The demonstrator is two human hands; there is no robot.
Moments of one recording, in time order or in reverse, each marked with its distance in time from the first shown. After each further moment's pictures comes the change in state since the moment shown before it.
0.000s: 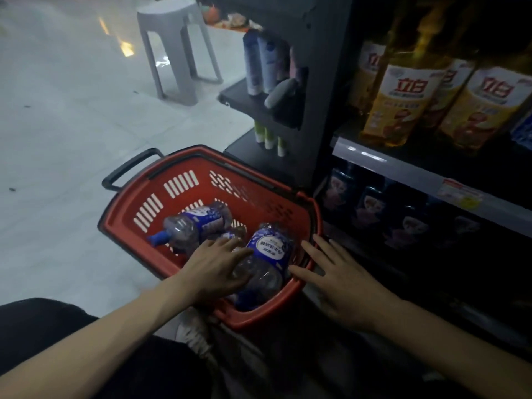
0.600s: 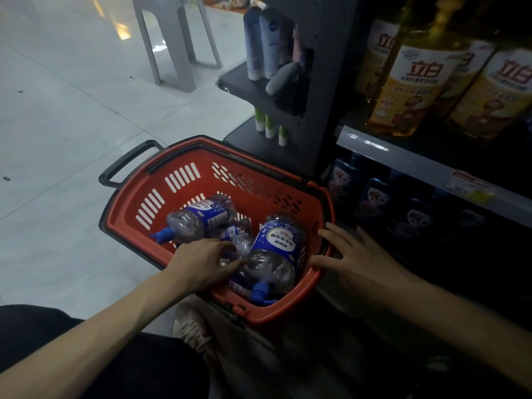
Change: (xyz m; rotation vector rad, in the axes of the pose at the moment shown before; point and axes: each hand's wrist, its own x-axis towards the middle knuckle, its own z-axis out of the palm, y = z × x) left_hand -0.008 -0.011 0.001 -0.178 -0.037 -0.233; right_hand -0.001 0.029 -0.016 0.063 -0.174 0.064
